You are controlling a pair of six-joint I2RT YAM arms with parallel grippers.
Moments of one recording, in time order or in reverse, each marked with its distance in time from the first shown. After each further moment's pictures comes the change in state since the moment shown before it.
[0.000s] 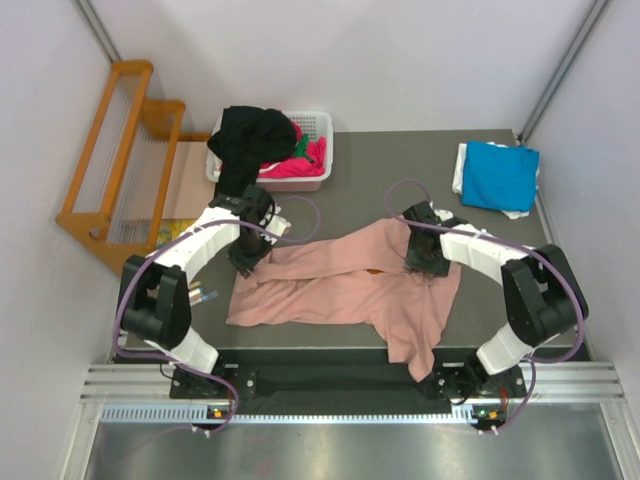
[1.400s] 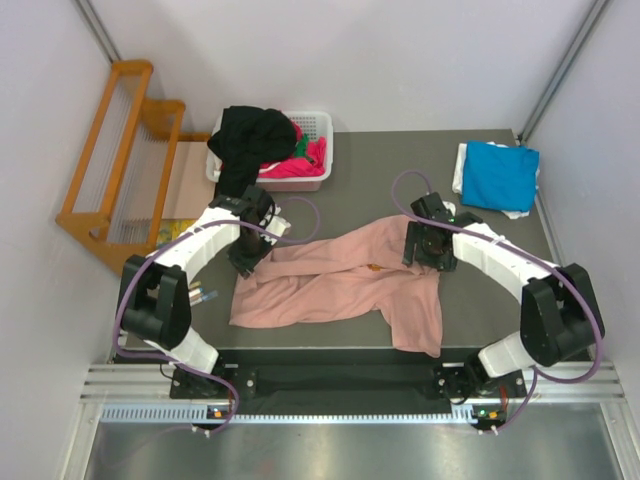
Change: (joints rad) left arm 0.000 -0.001 -0.007 0.003 -0.004 0.000; right arm -0.016 -0.118 0.050 -0.092 -0.100 -0.085
